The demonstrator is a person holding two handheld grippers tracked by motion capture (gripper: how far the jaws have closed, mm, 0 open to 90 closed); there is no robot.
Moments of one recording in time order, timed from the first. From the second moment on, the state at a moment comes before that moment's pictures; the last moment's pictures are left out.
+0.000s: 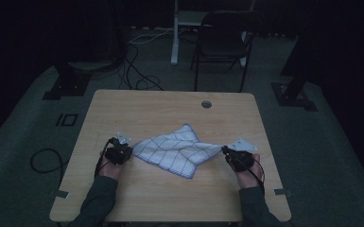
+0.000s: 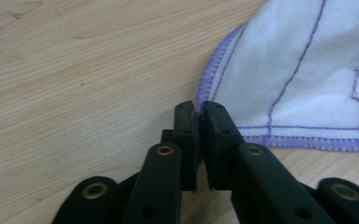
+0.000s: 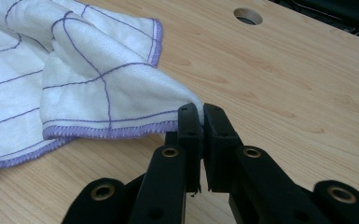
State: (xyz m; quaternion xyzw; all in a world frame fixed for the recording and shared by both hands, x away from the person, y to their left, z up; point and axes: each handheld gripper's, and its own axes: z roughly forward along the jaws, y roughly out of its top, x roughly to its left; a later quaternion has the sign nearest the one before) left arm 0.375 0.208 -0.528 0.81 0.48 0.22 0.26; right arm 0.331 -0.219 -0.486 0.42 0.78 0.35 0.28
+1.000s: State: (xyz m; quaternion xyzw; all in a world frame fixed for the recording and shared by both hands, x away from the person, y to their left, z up) left arm 0.340 0.068 -0.524 0.87 0.31 0.13 0.36; right arm 0.337 -0.213 -0.489 0.42 0.79 0.35 0.29
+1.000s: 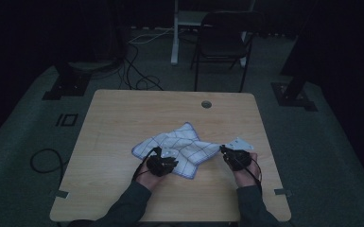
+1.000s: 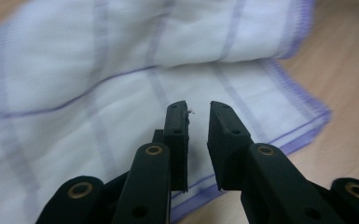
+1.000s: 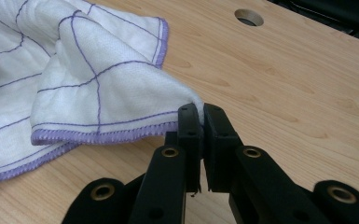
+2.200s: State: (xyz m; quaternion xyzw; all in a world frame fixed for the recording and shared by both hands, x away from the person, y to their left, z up) left arm 0.267 0.016 -0.534 0.91 0.20 0.01 0.38; right arm 0.342 -0.220 -0.482 0.43 0.77 0.36 0.29
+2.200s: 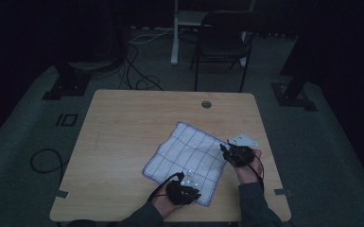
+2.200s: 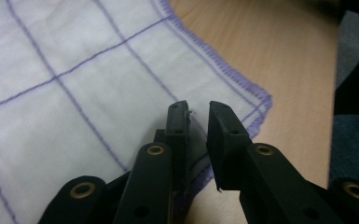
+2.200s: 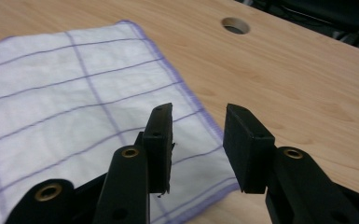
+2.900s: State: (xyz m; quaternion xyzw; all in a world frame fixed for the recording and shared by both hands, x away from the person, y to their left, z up) left arm 0.358 0.090 -0.509 0.84 0.33 0.16 0.39; right arm 0.322 -0.187 -0.525 0.41 0.82 0.34 0.22
